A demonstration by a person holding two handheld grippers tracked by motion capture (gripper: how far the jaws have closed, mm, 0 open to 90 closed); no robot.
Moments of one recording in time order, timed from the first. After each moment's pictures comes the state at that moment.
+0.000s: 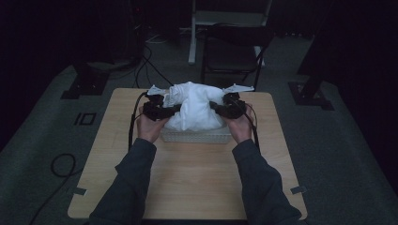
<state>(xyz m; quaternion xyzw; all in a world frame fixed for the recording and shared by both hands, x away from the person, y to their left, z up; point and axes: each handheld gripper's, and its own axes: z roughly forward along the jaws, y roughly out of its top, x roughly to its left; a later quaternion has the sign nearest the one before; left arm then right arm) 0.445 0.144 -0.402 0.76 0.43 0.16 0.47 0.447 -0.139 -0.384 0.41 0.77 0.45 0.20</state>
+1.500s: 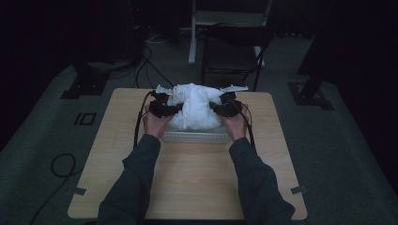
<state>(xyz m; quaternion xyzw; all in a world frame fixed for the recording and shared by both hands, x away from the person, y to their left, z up) 0.483 0.134 -0.433 0.76 0.45 0.16 0.44 0.479 -0.135 -0.415 0.45 0.76 0.42 0.19</state>
